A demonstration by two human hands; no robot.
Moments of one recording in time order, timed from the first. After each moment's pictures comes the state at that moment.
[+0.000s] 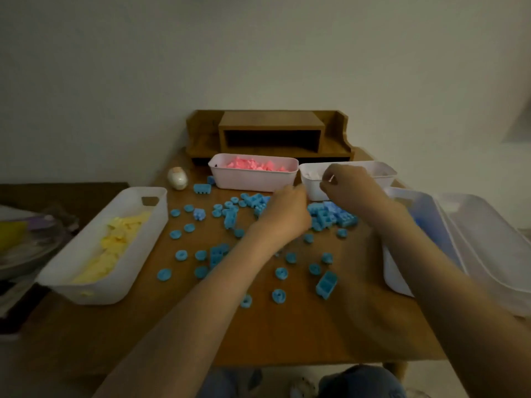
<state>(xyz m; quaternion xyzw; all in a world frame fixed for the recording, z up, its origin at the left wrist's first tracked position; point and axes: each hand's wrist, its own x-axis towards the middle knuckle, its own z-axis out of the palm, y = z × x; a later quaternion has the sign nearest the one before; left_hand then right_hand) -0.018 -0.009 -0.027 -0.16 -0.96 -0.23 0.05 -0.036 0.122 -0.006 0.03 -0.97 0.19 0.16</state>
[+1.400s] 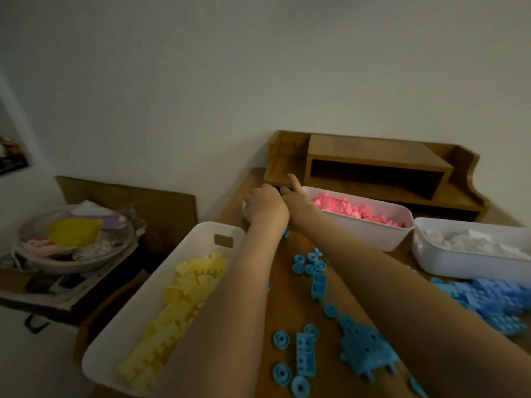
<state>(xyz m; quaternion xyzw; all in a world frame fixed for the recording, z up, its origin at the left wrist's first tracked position) -0.180 -0.184 -0.033 0.23 -0.95 -0.19 0.10 -0.233 -0.130 -0.052 0.32 -0.90 -0.28 0.08</state>
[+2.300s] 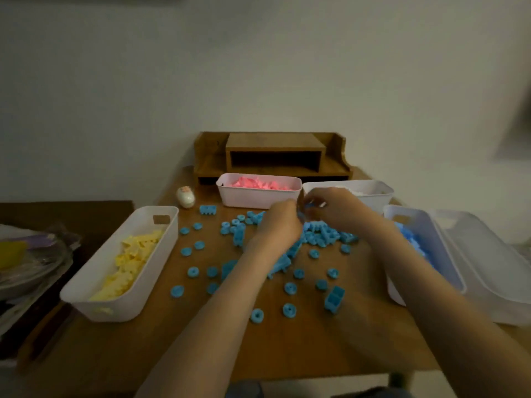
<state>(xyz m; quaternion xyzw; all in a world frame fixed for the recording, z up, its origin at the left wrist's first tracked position) -0.026 -0.037 -0.026 -0.09 -0.94 -0.31 0.06 -0.027 0.091 0.002 0.12 -0.97 0.20 0.09</state>
